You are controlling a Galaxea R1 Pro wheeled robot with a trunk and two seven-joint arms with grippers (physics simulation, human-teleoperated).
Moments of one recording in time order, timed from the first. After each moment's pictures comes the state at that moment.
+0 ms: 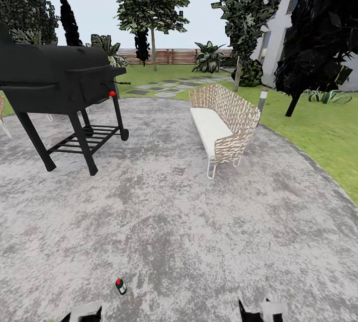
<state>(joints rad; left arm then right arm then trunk) -0.26 0.09 0.15 -0.33 0.02 -0.34 0.02 -0.06 -0.05 0.00 -0.74 0.01 -0.30 0.00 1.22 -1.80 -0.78</state>
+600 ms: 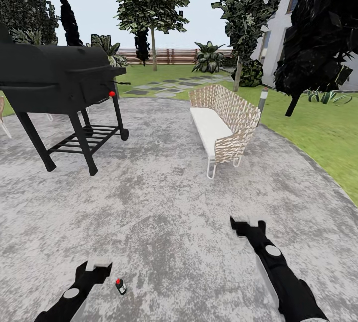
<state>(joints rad) -0.49 0.12 0.13 -0.34 -0.16 -0.21 -0.02 -0.41 -0.06 -0.01 -1.03 0.01 0.12 0.00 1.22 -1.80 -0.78</state>
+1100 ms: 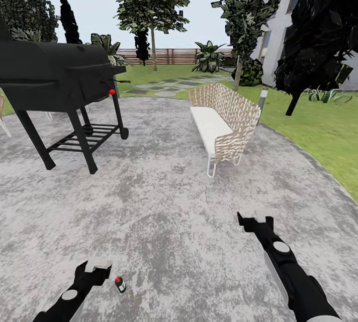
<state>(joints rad) -0.48 0.13 0.14 -0.33 -0.21 -0.22 -0.04 -0.41 -0.11 0.00 -1.07 0.01 0.13 0.00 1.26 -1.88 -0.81</state>
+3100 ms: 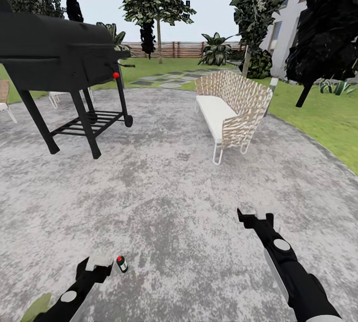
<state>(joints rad) -0.48 0.13 0.14 -0.32 -0.21 -0.31 -0.06 -0.41 -0.11 0.00 -1.11 0.00 0.13 0.00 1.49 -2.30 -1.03</state>
